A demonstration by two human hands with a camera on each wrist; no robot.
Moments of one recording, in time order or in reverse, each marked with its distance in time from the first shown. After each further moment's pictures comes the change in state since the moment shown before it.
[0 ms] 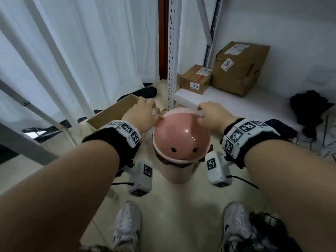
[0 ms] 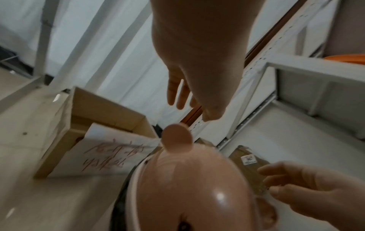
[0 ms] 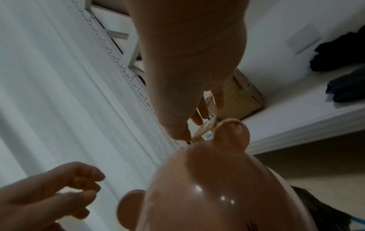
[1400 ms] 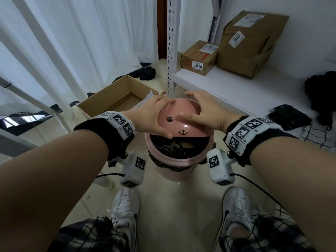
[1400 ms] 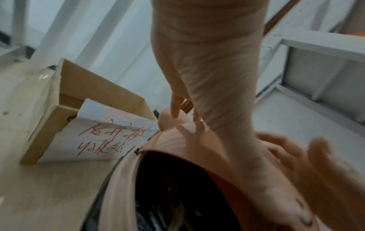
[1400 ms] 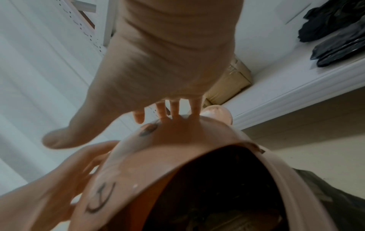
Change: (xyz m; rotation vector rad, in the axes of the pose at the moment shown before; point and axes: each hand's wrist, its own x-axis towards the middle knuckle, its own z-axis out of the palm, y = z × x) left_hand 0.018 -0.011 0.042 -0.091 -0.369 0.231; right_hand 0.012 0.013 0.043 0.381 -0.038 -0.214
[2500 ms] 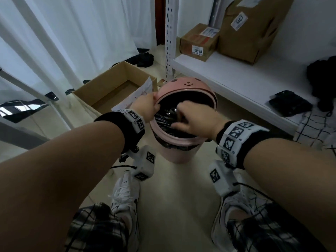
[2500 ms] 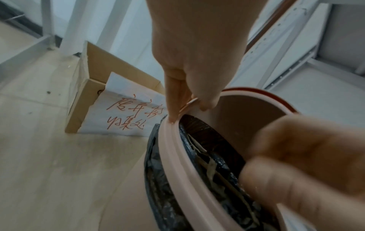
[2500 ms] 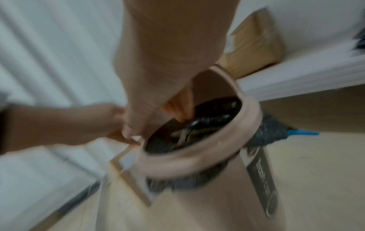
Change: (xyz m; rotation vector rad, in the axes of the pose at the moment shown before) left_hand 0.011 -0.002 0.035 -0.091 0.195 -0.320; right_hand -0.028 -0.021 0.042 -0.391 -0.062 -0.191
